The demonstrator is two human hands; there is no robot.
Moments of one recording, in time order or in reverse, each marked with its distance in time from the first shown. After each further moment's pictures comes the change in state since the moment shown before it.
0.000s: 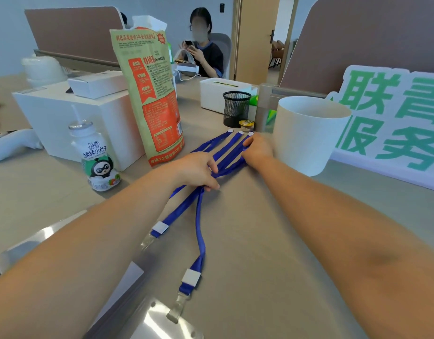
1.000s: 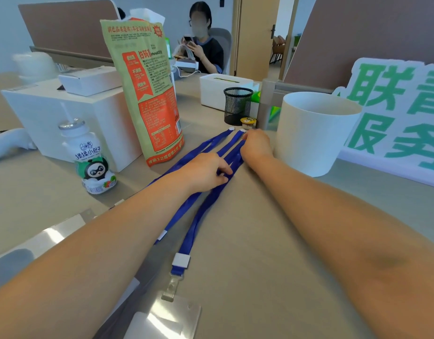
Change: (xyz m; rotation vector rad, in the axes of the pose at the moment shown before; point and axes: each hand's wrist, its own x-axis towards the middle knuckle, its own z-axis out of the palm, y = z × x) left_hand 0.021 0.000 0.014 0.303 0.154 0.264; right_hand 0.009 -0.008 0.008 -0.263 0.043 -0.071
